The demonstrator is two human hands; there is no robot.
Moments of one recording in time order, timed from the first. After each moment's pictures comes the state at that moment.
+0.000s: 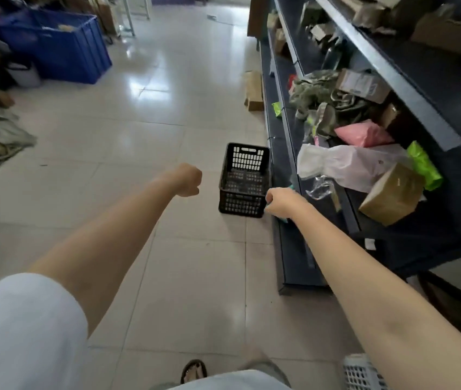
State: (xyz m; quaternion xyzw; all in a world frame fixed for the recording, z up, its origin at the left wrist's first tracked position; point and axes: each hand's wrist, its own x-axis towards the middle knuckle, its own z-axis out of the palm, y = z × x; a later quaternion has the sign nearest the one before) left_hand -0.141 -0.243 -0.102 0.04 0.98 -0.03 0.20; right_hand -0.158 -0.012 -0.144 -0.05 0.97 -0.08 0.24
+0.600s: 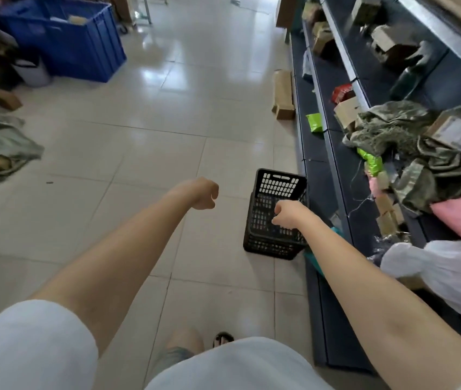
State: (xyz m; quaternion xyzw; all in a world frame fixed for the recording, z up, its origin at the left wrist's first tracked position) left_hand -0.459 -0.418 -0.149 0.00 0.96 0.04 0.27; right_hand -0.483 -0.189 -0.184 -0.04 0.95 -0.08 0.31
